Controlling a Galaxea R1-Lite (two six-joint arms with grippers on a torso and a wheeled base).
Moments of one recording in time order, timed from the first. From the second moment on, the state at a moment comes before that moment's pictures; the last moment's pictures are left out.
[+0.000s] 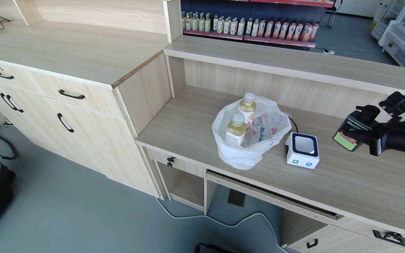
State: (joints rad) left arm 0.00 0.00 0.00 -0.06 0.00 0.12; right arm -0.32 1.69 -0.89 -0.48 0.62 -0.59
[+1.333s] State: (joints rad) left arm 0.00 0.00 0.00 -0.06 0.00 0.12; right arm -0.19 1.97 -1.00 -0.72 0.60 -0.66
